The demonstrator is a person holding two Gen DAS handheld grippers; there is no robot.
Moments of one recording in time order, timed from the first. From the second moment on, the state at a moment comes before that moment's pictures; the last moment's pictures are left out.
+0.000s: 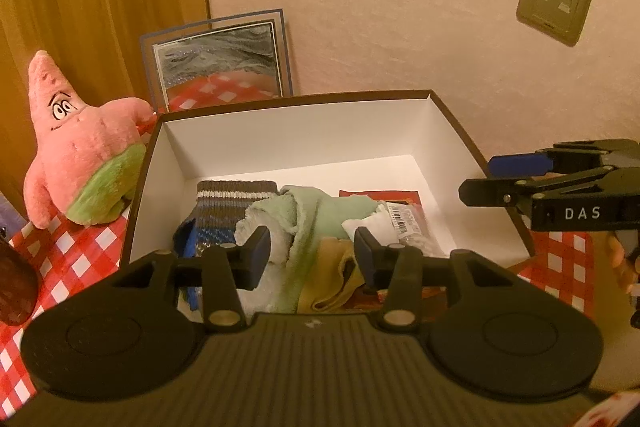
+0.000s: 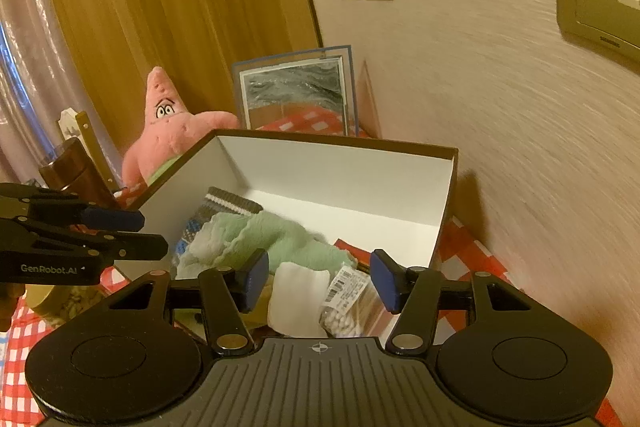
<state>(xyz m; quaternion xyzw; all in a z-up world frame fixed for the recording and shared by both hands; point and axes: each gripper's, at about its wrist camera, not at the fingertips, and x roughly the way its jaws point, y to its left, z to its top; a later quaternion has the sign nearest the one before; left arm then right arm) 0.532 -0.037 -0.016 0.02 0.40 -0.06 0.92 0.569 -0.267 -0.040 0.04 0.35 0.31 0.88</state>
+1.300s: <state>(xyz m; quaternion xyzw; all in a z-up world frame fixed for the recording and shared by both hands) 0.289 -0.081 0.039 -0.03 0.32 0.10 0.94 0.373 -0.309 -0.012 0.04 0.31 0.34 0.88</state>
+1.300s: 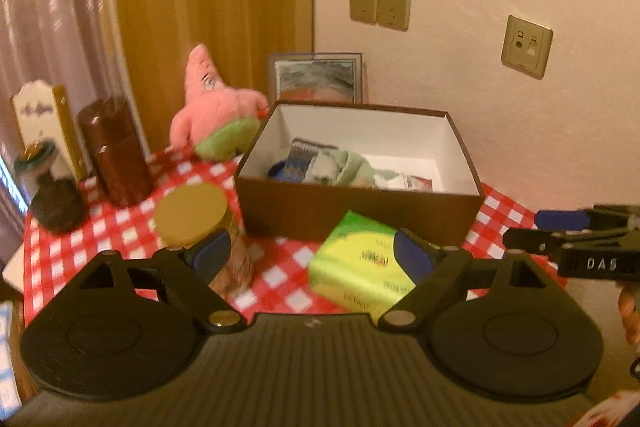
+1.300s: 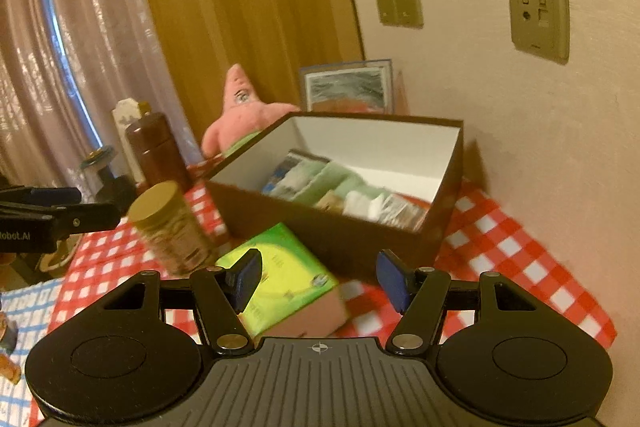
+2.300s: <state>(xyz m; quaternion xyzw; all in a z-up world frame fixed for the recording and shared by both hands) 0.082 -0.013 0.002 -0.04 0.42 0.05 0.91 0.143 -0.223 -0.037 0.04 0.41 0.29 0.87</state>
